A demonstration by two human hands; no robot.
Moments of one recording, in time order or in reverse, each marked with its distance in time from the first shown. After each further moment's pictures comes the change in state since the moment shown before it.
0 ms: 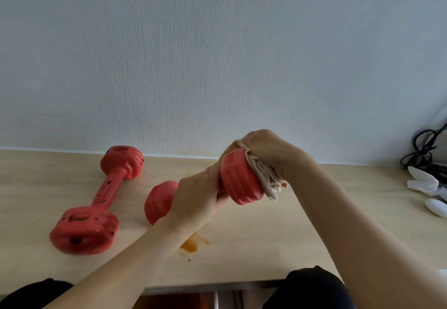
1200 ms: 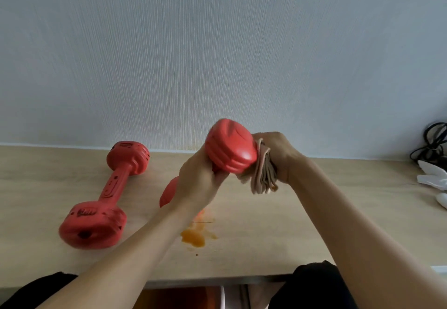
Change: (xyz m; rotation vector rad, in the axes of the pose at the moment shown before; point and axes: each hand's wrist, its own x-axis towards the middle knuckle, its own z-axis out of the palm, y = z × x) left_hand 0.011 -0.012 -0.001 -0.330 0.121 -0.257; right_hand 0.006 0.021 0.017 0.605 0.047 0.030
